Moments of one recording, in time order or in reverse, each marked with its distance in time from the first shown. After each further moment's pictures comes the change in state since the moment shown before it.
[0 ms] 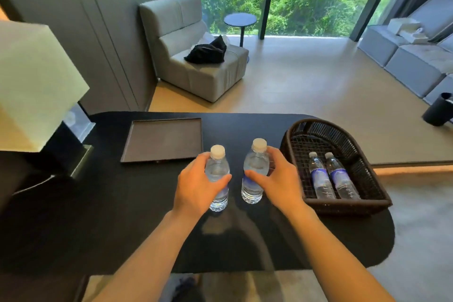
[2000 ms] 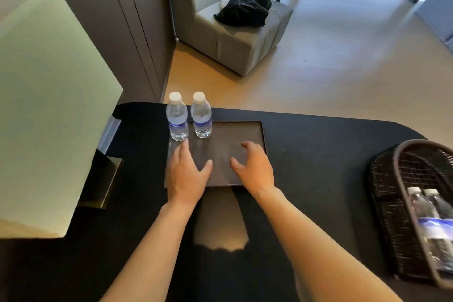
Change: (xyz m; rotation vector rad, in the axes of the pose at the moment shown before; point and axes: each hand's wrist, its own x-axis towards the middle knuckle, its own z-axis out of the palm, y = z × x) left_hand 0.228 -0.256 -0.117 0.251 0.037 -0.331; right_hand 0.217 -0.032 0.347 -0.314 -0.209 0.174
